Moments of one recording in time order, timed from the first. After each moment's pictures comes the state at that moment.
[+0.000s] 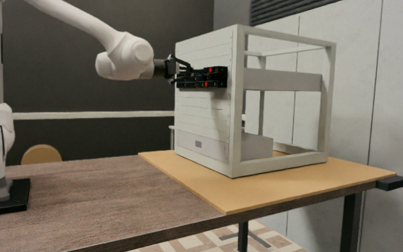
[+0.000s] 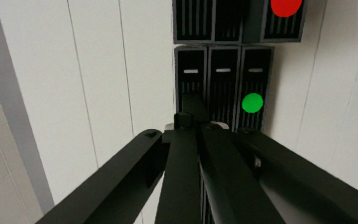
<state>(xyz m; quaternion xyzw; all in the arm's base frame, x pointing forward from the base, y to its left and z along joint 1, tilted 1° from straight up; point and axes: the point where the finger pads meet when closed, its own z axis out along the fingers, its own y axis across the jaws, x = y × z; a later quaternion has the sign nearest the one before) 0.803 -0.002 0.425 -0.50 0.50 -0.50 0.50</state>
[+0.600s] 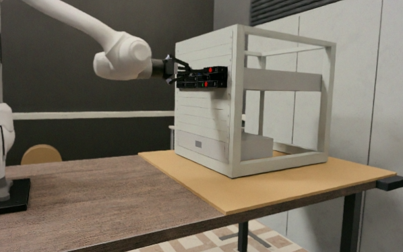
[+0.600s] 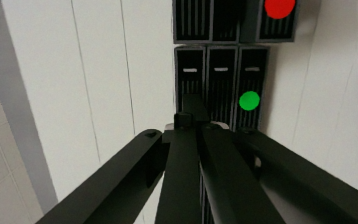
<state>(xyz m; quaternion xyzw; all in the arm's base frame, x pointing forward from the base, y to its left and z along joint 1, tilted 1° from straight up) 0.794 -0.002 0.425 -0.50 0.50 -0.50 0.50</state>
